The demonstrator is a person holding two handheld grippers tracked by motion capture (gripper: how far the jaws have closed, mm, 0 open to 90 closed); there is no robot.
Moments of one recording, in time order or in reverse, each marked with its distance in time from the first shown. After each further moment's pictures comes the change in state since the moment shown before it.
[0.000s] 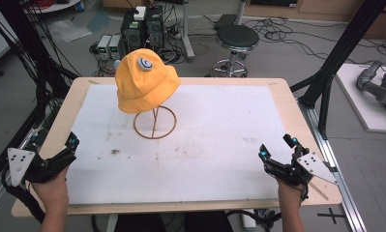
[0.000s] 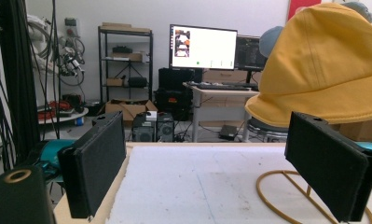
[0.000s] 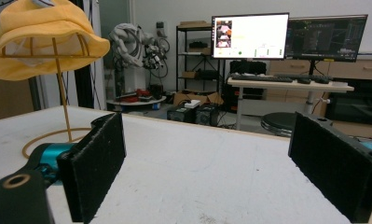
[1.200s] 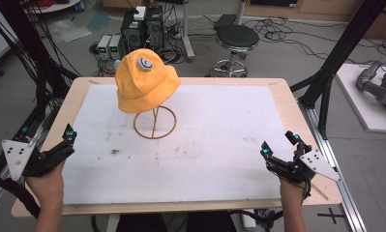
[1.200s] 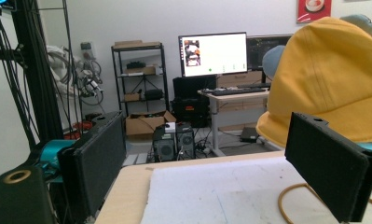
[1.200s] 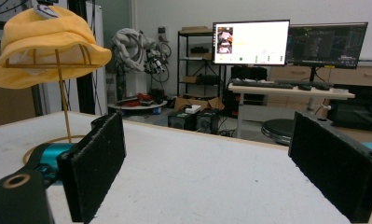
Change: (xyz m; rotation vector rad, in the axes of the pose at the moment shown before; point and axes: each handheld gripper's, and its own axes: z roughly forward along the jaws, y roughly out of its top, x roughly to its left) left arm -0.011 0.030 0.004 -0.026 0.040 0.135; right arm -0.003 0.009 0.002 -0.018 0.008 -0.005
